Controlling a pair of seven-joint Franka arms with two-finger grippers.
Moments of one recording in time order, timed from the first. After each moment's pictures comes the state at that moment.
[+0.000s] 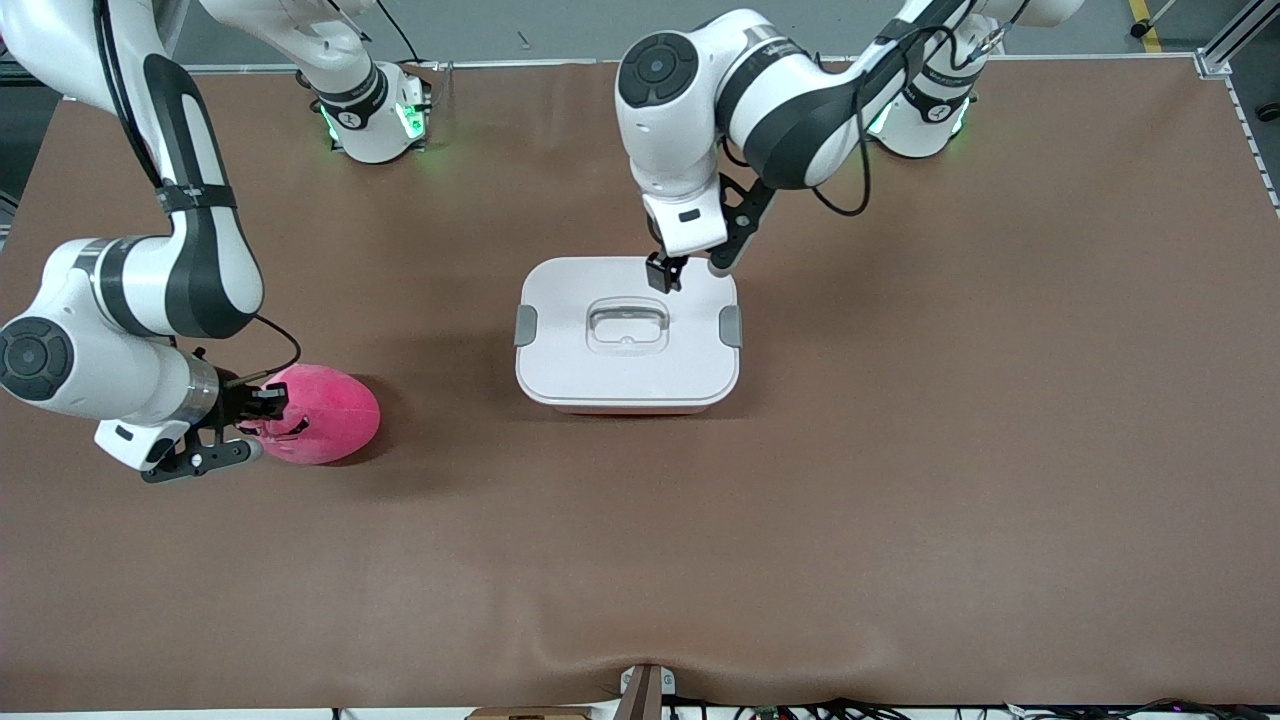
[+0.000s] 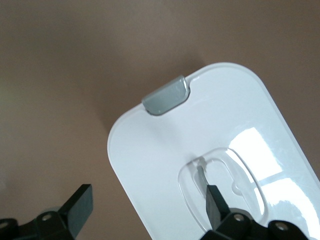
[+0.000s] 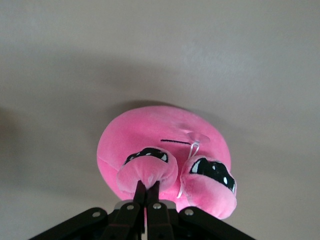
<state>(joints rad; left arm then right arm) -0.41 0.42 -0.56 -1.54 0.27 1.79 -2.06 0.12 0.40 -0.12 -1.66 0.04 1.90 -0.25</state>
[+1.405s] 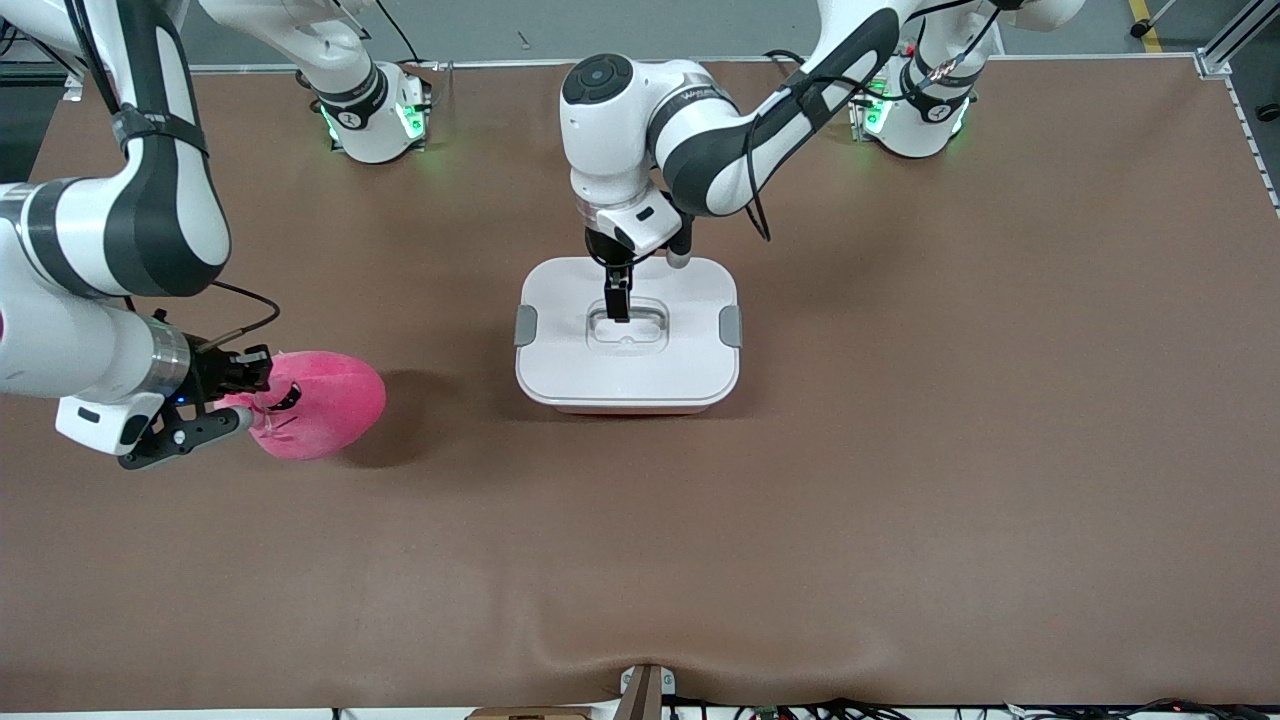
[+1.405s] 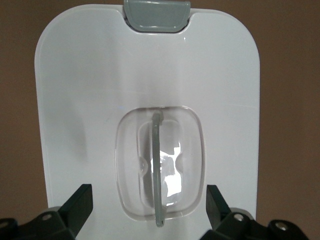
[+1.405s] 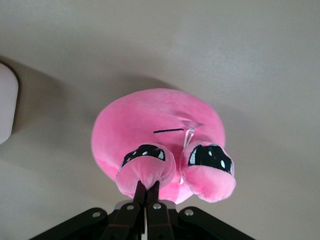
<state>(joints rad) -0.51 0.57 -0.55 -1.53 0.52 2.07 -2.73 0.16 0.37 -0.11 -1.45 0.05 1.63 -0.36</state>
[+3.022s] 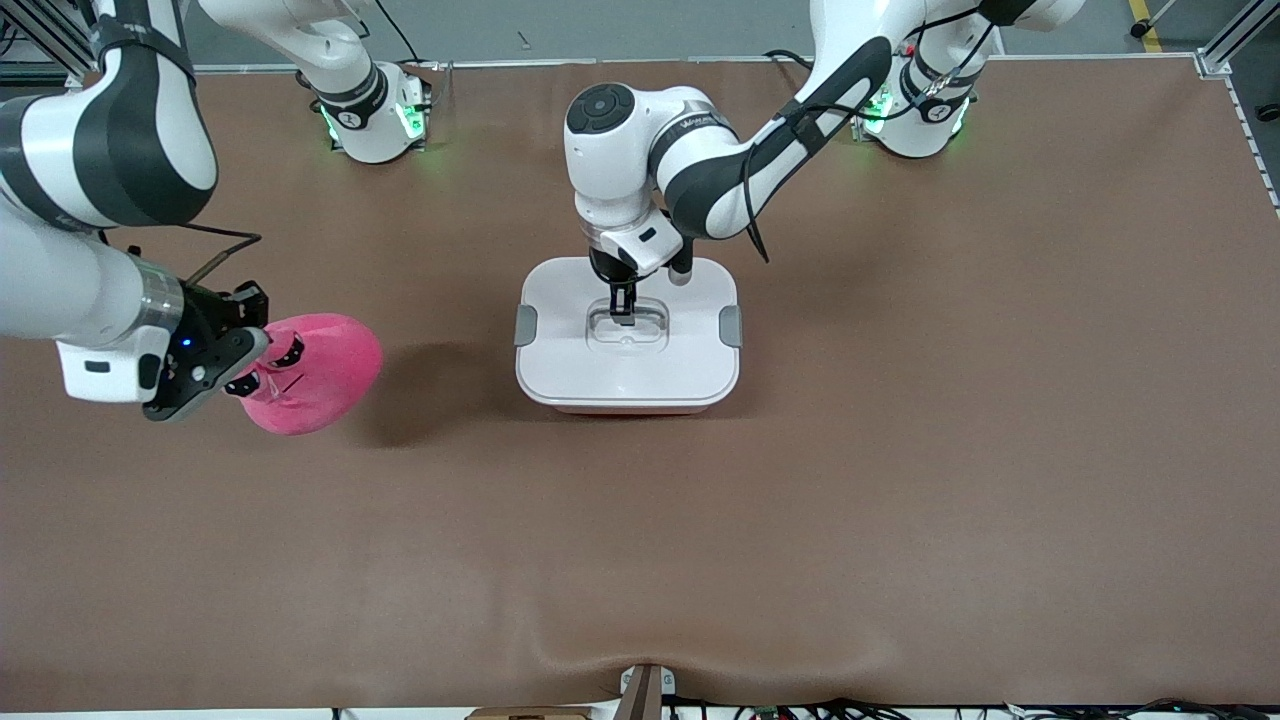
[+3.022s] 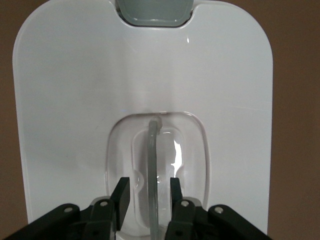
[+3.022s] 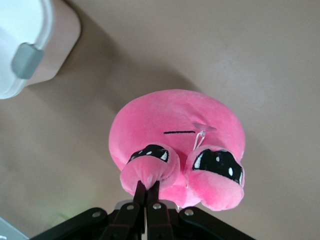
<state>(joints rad) -0.50 0.60 -0.55 -1.53 0.53 2.09 -2.73 0.20 0.24 -0.10 -1.50 0.07 1.53 -0.64</state>
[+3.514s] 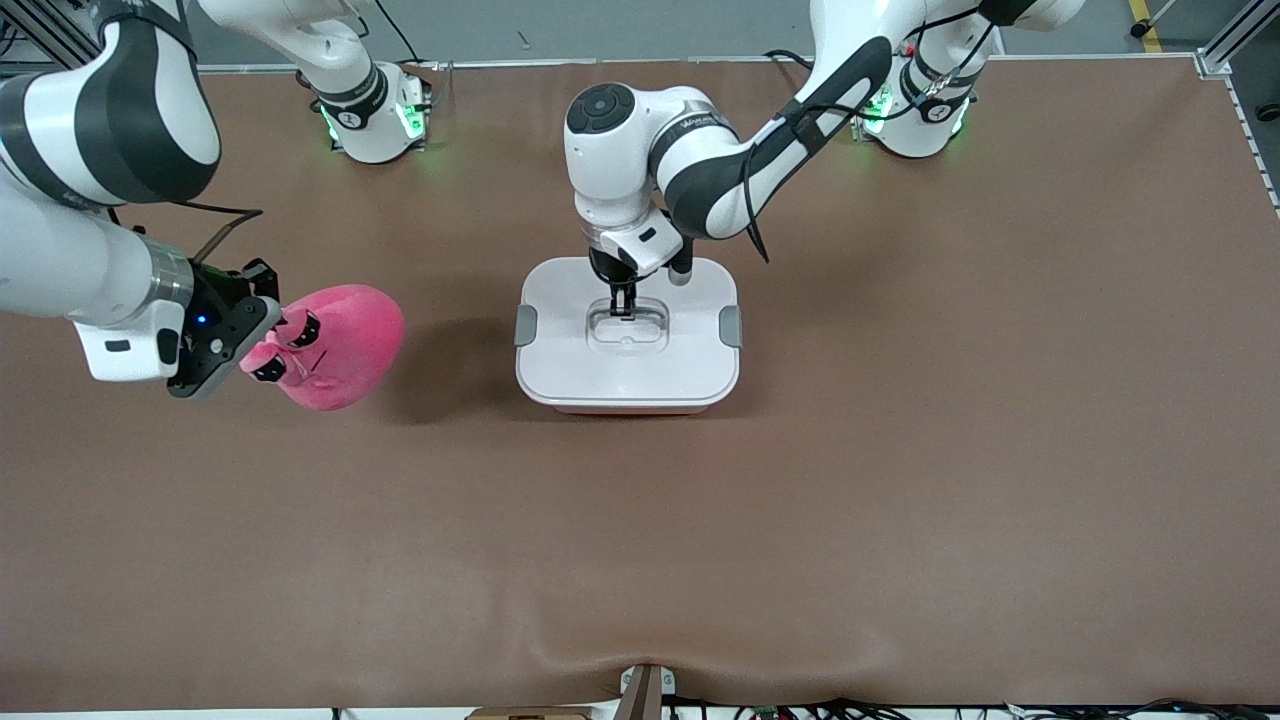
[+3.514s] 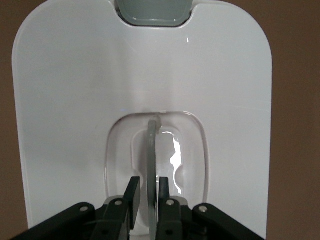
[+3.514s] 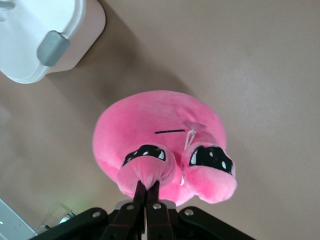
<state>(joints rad) -0.50 0.60 -0.55 -1.52 0.53 2.09 -2.73 0.21 0.19 -0.10 -1.56 0.10 1.53 -0.73</state>
